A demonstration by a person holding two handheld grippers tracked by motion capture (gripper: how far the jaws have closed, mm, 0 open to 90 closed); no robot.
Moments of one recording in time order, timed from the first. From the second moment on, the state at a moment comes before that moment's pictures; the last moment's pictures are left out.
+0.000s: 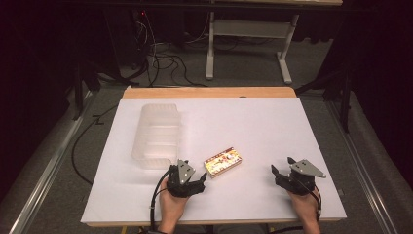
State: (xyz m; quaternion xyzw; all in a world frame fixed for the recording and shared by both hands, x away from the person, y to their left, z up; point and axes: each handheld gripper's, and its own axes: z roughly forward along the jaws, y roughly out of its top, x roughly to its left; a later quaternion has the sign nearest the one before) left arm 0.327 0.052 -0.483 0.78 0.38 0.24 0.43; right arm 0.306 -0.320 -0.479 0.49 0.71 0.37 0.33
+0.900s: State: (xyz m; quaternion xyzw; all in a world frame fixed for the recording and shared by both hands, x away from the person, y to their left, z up) left arm 0.326 0.052 -0.483 0.78 0.38 0.24 0.43; right arm 0.305 -0.321 -0.478 0.49 0.71 0.37 0.34
